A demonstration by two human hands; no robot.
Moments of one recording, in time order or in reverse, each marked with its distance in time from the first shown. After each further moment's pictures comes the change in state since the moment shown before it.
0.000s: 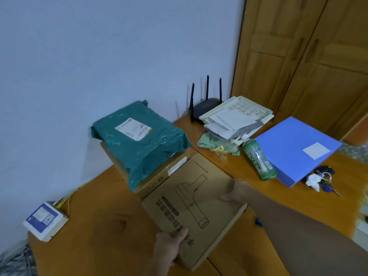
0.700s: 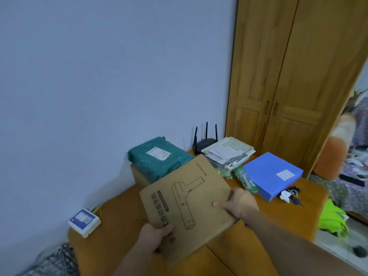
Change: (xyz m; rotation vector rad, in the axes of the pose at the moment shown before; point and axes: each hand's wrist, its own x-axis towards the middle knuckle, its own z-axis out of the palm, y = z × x) left_hand -0.167 -0.054 -0.122 -0.073 -0.033 0.438; right_hand -0.254 -0.024 -0.003 0.066 0.453 -0.180
